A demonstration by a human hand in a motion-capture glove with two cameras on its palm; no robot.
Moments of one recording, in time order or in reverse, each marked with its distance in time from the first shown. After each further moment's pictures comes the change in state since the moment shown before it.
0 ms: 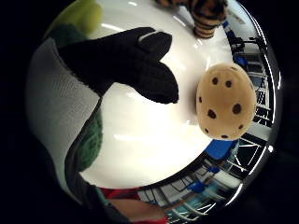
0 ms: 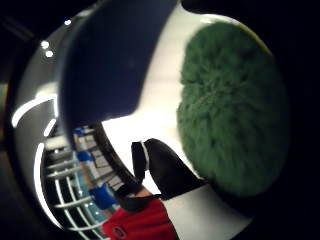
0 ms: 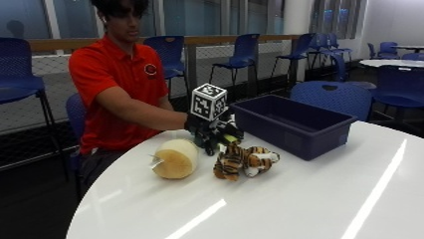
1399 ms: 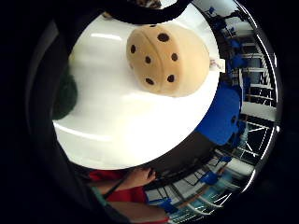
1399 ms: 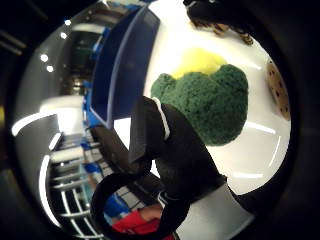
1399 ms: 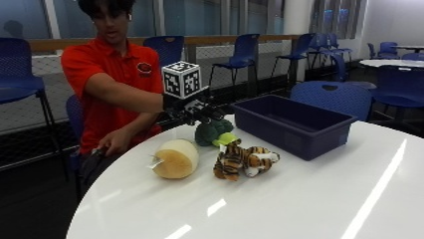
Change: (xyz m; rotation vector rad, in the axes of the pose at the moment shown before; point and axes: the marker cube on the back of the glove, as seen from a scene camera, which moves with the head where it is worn) arm 0.054 0.055 -0.070 0.115 -0.063 0.122
